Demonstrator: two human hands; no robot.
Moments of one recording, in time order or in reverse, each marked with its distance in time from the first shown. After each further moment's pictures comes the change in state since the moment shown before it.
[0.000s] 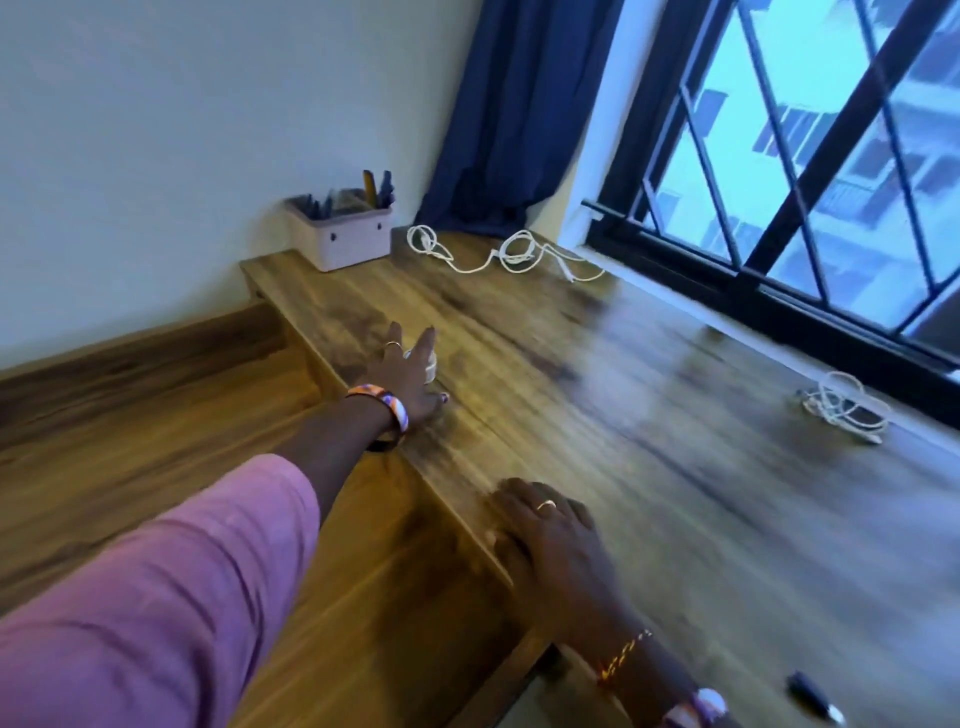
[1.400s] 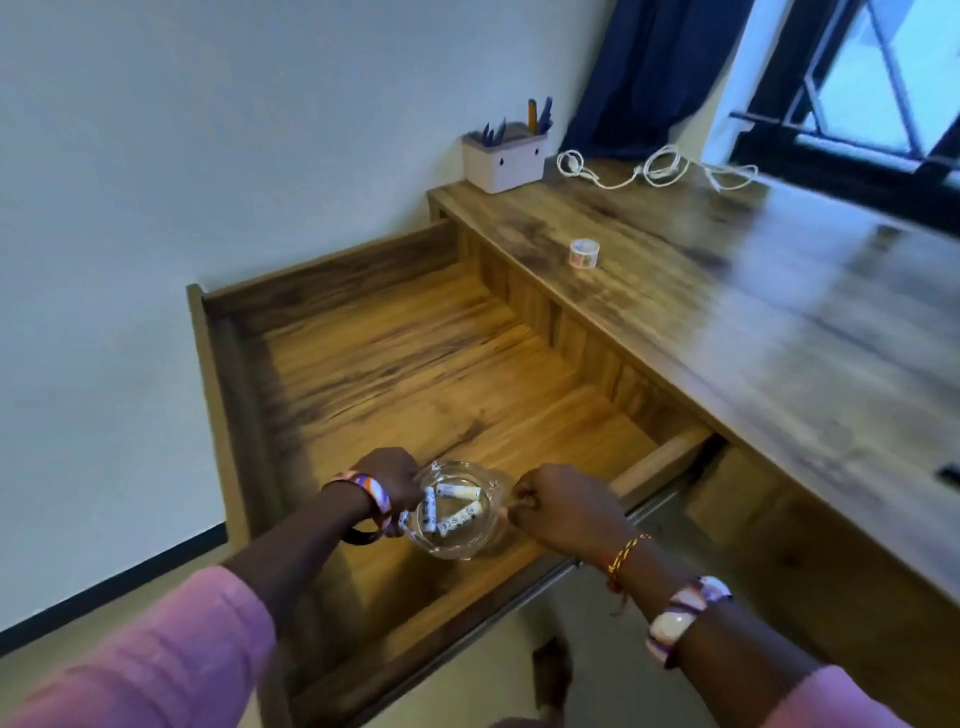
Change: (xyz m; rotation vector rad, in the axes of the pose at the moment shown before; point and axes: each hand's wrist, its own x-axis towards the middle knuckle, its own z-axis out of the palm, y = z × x) left_hand -0.315 -0.140 0.024 -0.067 -0.382 -0.289; right_hand -0.092 -0.163 0.062 0.186 -0.397 -0.070
